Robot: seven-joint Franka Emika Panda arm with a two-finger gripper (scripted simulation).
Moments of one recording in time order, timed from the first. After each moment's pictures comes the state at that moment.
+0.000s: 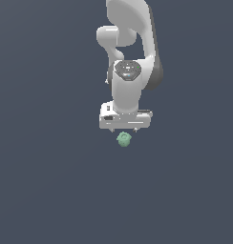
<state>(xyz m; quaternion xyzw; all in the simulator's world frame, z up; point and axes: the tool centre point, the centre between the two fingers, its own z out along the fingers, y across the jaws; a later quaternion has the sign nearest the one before) -0.007 0.032 0.159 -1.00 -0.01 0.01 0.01</state>
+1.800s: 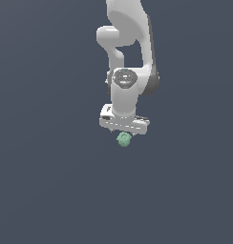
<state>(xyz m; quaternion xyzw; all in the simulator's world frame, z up) -0.017 0.029 0.127 -0.99 0.12 0.01 0.01</state>
